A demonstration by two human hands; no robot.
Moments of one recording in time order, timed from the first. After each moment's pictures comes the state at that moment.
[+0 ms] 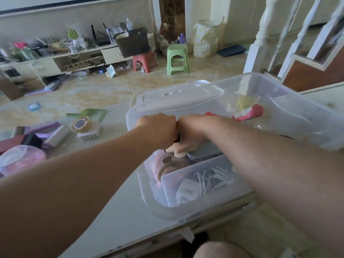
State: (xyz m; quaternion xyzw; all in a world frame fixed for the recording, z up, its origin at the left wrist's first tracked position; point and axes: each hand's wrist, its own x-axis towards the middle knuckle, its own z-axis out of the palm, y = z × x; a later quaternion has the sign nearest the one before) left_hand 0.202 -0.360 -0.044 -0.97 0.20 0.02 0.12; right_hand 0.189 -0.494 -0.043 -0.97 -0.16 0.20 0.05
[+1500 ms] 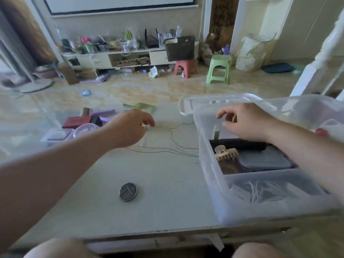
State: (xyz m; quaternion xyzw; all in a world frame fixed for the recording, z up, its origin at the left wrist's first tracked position) left_hand 0.163 -0.116 -0.005 -0.99 0.11 0.00 -0.10; right_hand 0.176 -0.460 -0.001 -0.96 -0.14 0.00 0.22
